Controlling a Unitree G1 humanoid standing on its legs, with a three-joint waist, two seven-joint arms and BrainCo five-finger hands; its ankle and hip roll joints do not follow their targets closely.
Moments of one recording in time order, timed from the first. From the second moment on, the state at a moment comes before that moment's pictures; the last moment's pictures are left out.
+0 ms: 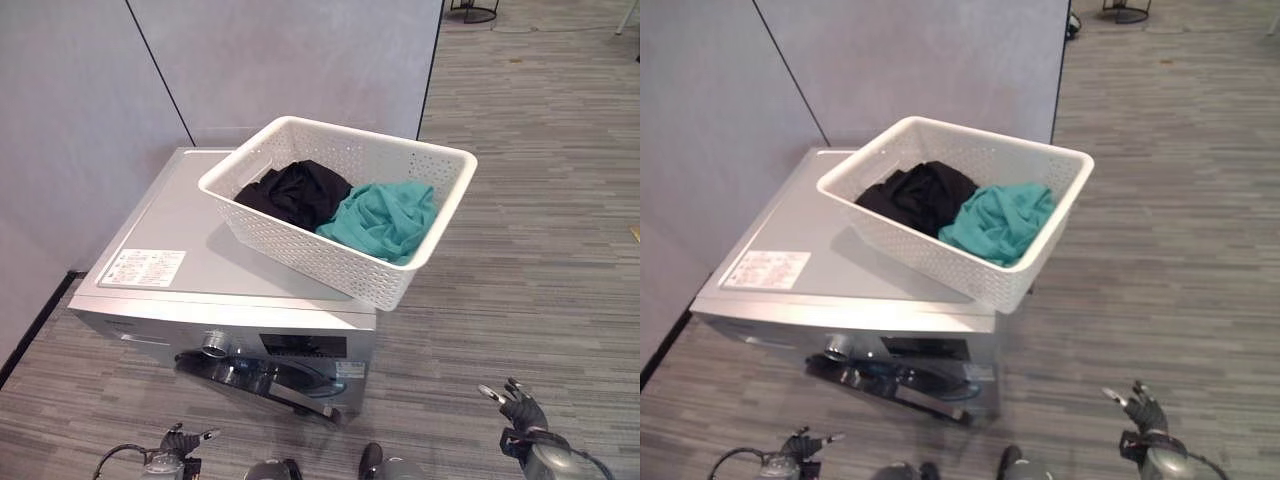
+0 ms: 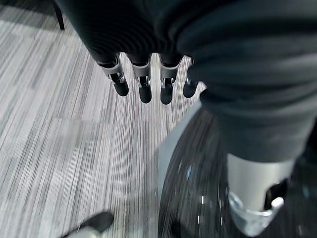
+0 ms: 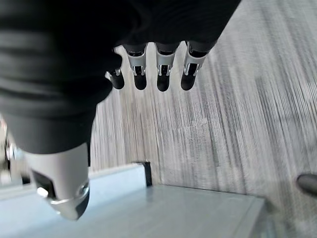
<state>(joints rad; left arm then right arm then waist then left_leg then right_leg) -0.15 0.31 -0.03 1.32 -0.07 -0.08 0.11 0.10 -0.48 0.01 0.75 0.45 -0.08 -0.02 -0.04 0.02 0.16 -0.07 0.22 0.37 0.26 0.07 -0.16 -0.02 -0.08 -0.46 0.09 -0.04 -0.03</state>
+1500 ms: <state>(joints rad) 0.12 0.28 -0.09 1.29 0.05 -0.06 0.13 -0.25 -0.36 0.51 1.16 0.06 0.01 -0.01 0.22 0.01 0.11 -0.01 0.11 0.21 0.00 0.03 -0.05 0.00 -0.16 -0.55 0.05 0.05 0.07</state>
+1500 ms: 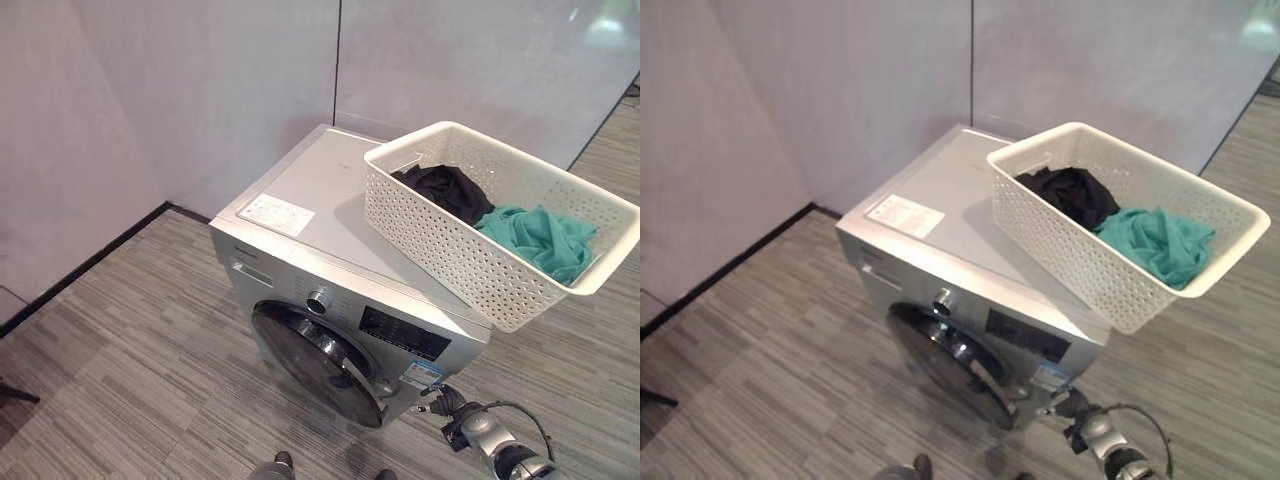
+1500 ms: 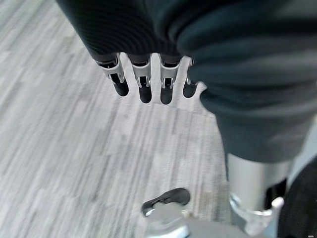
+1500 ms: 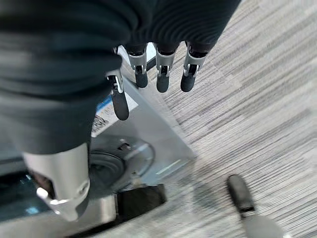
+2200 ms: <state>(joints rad) -0.03 0.31 -0.10 1.26 0.04 -0.06 0.20 -0.24 -0.17 0.69 1.00 -0.10 0.00 -0.01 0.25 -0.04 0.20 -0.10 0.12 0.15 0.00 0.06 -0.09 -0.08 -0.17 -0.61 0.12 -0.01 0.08</state>
